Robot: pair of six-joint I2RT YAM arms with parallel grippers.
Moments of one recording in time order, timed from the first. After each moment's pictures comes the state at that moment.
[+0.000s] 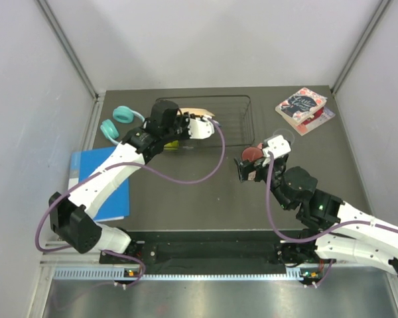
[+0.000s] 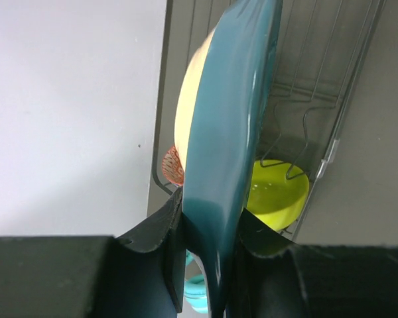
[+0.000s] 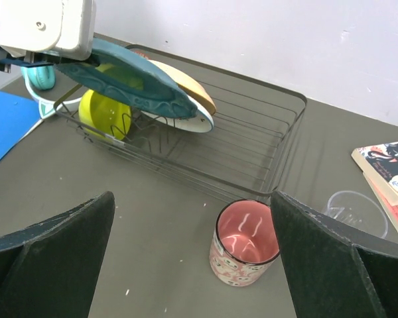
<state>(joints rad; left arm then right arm) -0.58 1.40 1.34 -0.46 -0.01 1.02 1.10 0.75 0.74 -0.01 0.64 -0.03</state>
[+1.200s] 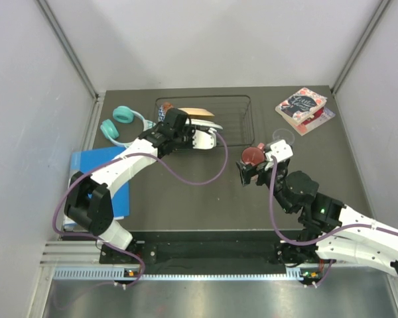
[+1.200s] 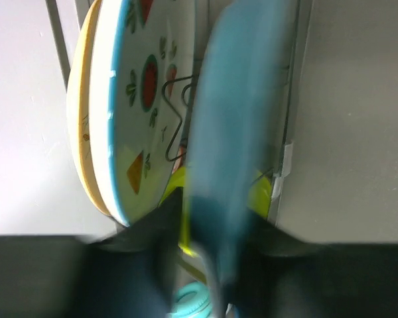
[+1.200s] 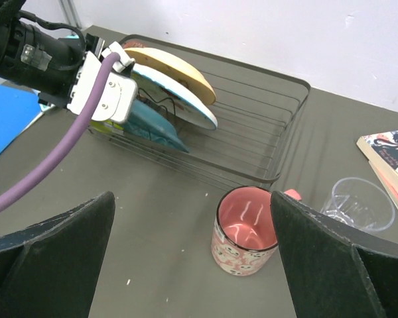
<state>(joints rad) -0.55 1.56 1.25 -0.42 0.03 1.12 1.10 0.69 0.68 -0.02 0.64 -0.01</state>
